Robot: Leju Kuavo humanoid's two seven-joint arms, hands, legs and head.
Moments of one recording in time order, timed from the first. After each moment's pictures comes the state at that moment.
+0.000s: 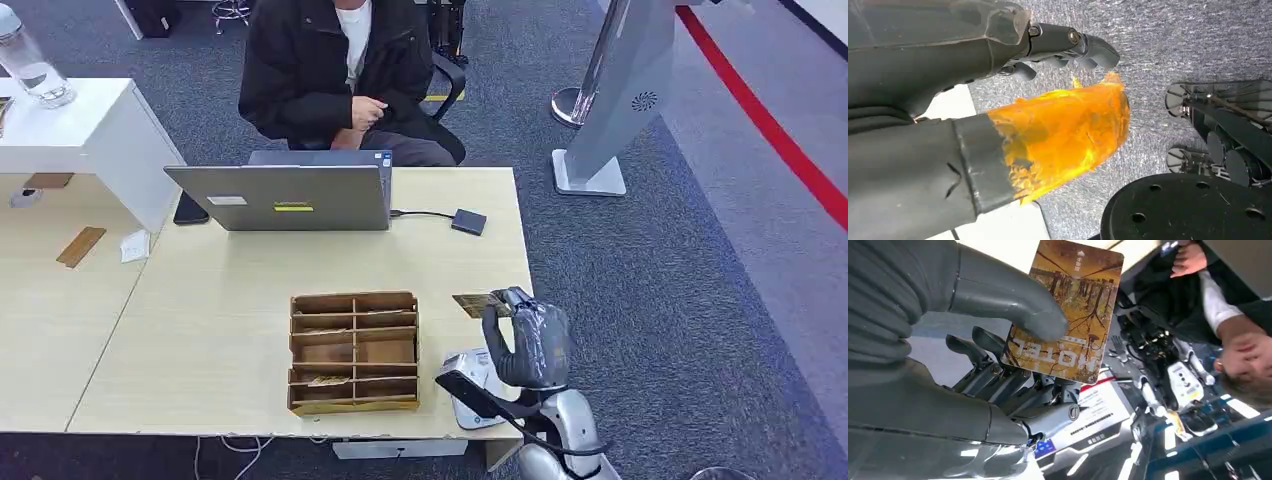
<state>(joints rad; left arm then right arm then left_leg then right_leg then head) 0.05 -0.32 1.51 -0.77 -1.48 -0.71 -0.09 -0.05 0.04 0.45 -1.48 1.00 -0.56 -0.06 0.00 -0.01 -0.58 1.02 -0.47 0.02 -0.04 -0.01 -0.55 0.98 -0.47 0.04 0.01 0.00</state>
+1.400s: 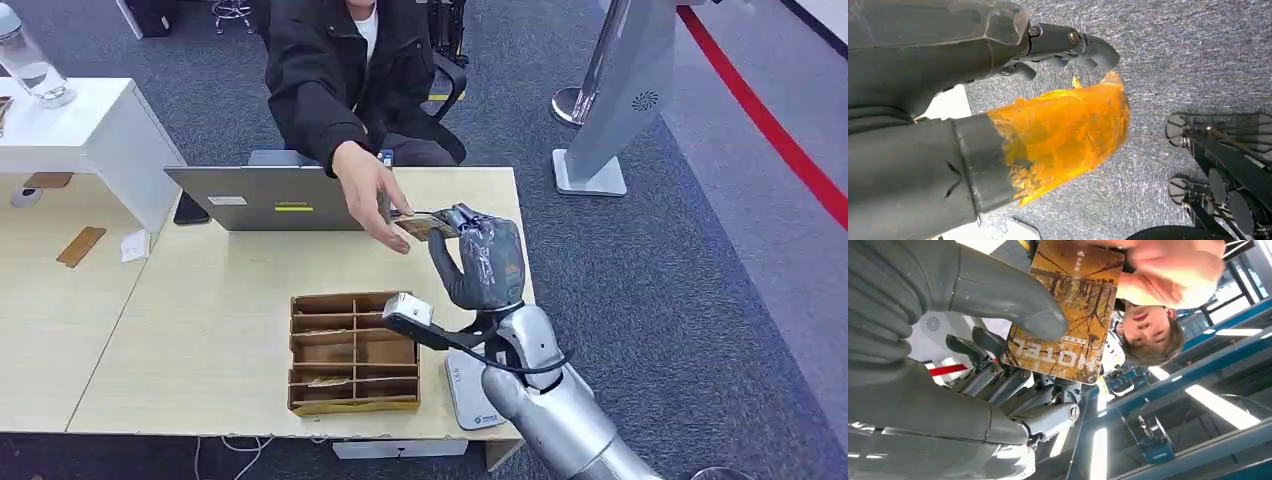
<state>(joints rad) 0.05 -0.21 1.51 -0.65 -1.55 -0.62 -0.13 -0.41 0.07 0.60 -1.36 1.03 -0.52 -0.04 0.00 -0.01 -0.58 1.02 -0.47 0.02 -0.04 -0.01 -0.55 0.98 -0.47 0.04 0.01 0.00</state>
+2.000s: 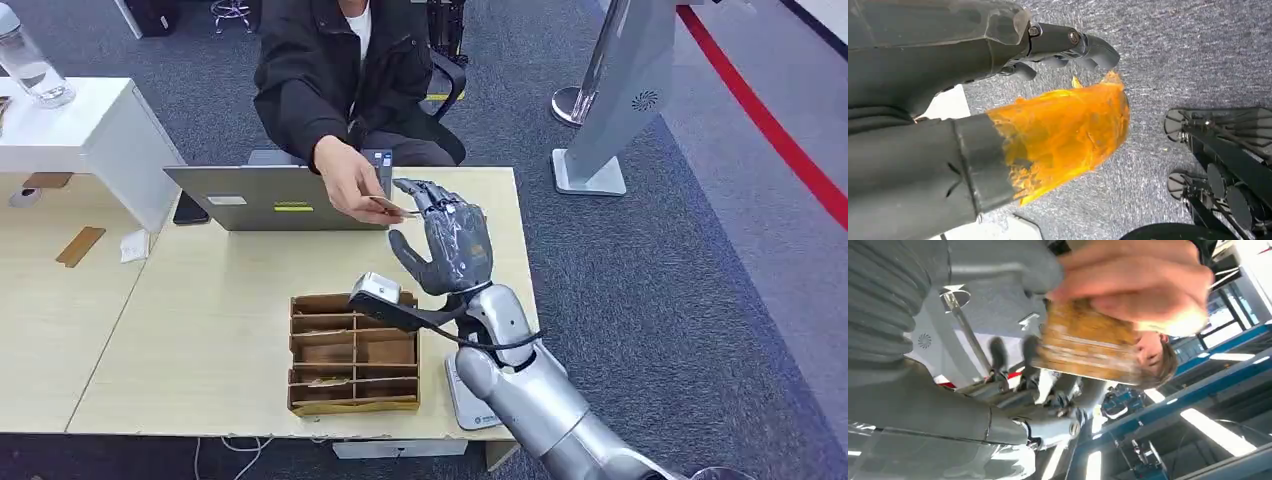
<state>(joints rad) 0.05 -0.16 1.51 -0.55 -1.55 -0.58 -0.13 -0.50 0.15 0.64 -1.25 0.99 -0.46 -0.03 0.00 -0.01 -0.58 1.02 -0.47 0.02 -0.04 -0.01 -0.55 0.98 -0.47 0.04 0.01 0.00</state>
